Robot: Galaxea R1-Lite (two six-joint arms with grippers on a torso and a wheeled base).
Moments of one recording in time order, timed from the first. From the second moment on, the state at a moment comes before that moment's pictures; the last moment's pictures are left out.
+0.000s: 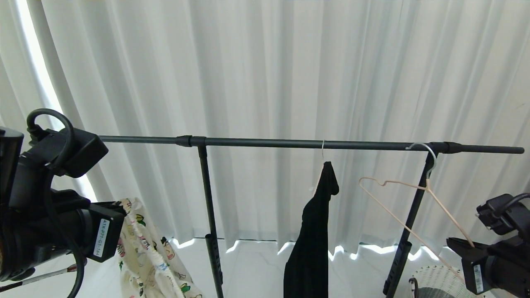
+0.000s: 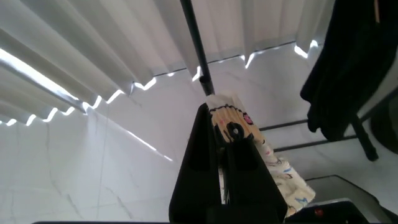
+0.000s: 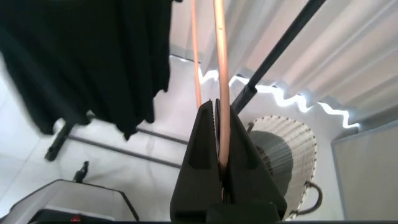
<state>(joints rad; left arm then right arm) -0.49 1.16 -0.83 0.28 0.31 0.04 0.48 1.19 -0.30 -0.39 -0.25 0.02</state>
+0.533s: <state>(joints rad) -0.52 1.18 -0.82 0.28 0.31 0.04 0.53 1.10 -0.30 -0.30 -0.06 0.02</state>
